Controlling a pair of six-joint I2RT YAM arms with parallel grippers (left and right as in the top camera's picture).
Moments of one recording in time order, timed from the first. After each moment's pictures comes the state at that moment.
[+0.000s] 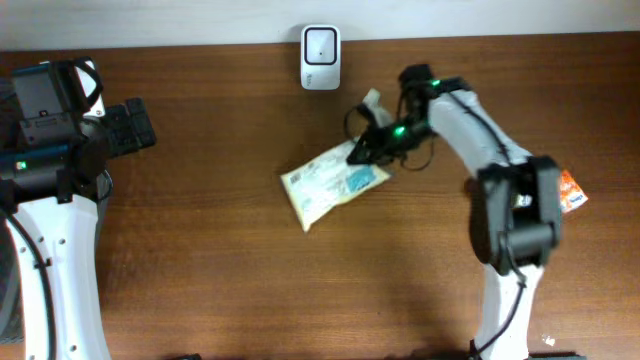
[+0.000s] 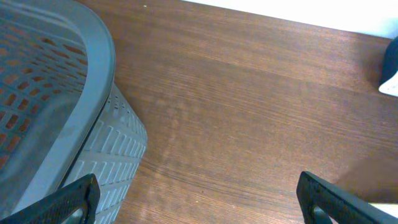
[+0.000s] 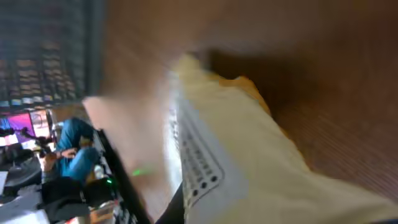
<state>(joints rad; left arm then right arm) 0.18 1.44 1.61 -0.98 -0.11 -0.05 0.17 2.19 1.76 -1.08 -0.91 -0.15</state>
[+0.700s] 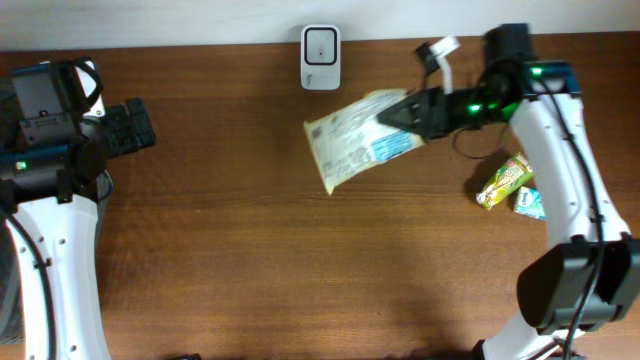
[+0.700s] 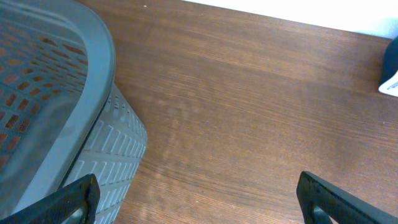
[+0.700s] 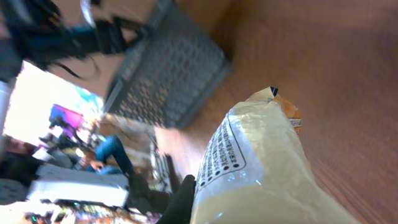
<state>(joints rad) 0.18 1.44 1.61 -0.98 -0.11 -0.05 0.04 1.83 1.76 -1.18 -1.24 -0.32</state>
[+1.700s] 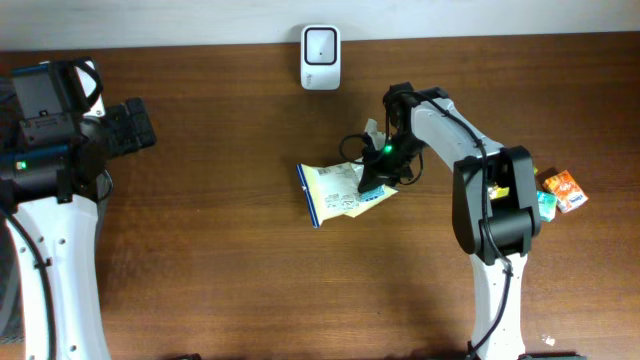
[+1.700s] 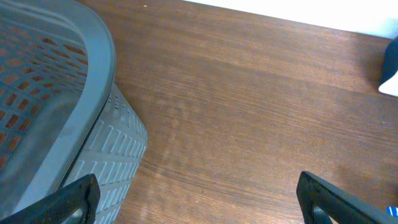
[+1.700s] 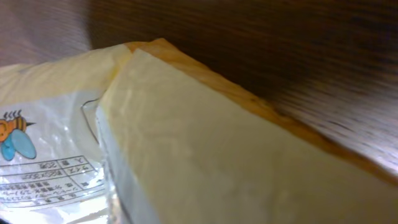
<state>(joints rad) 0.18 1.44 1.61 -0.98 -0.11 -0.05 0.23 2.32 1.75 -1.15 -0.56 0.03</state>
